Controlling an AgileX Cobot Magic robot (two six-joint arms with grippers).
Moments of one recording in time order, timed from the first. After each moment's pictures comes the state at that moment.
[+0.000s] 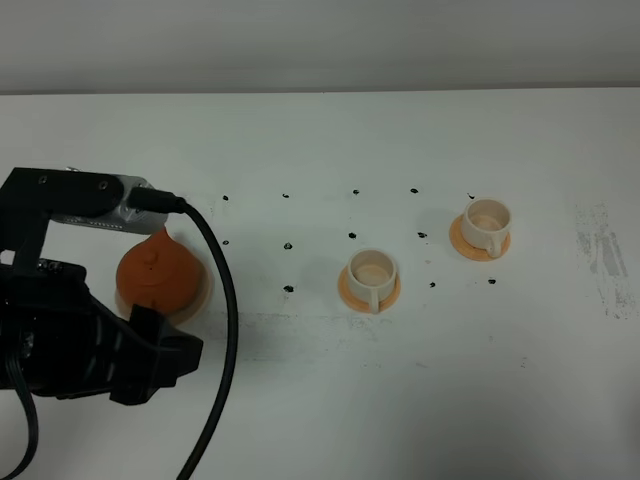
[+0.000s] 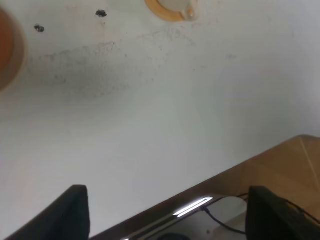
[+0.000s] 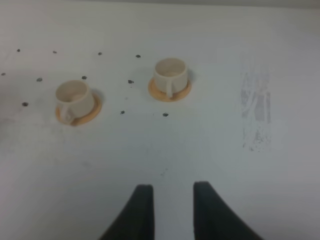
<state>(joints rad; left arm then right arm) -0.68 1.01 -0.81 -0.11 0.77 -0.33 -0.08 -0.01 -0.50 0.27 1.09 -0.29</state>
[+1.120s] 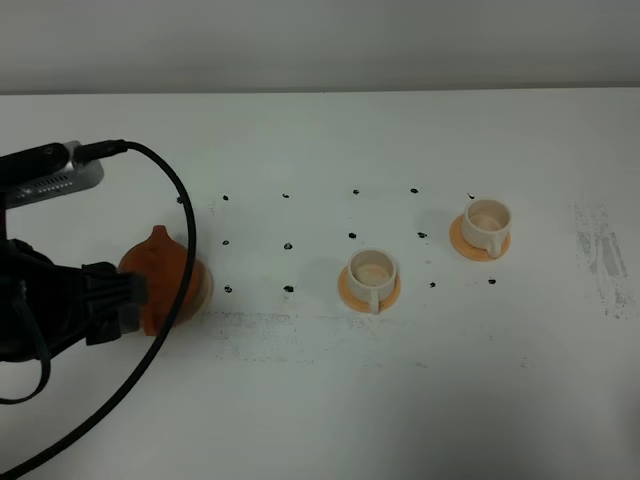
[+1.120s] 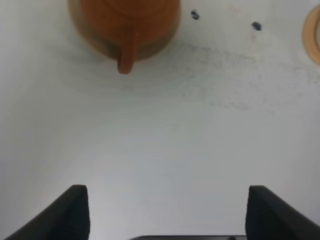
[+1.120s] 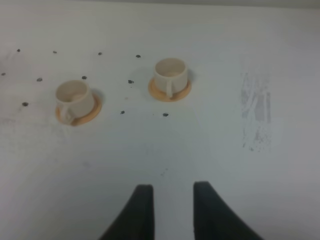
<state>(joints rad) -0.52 1.12 -0.81 0.07 0.84 -0.66 -0.08 -0.01 -0.50 0.27 1.09 -0.29</state>
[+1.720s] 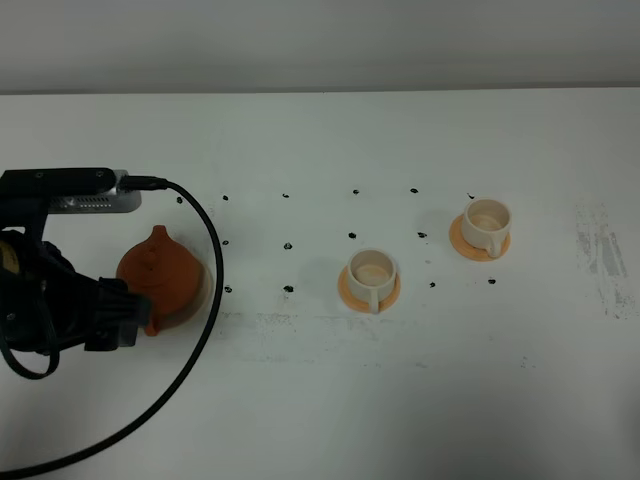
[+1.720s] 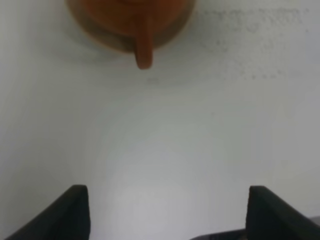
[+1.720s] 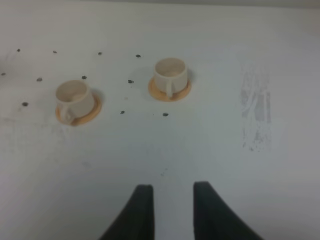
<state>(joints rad) -0.38 1.26 -0.81 0.00 0.82 -0.32 -0.08 -0.01 -0.50 0.27 1.09 -0.29</state>
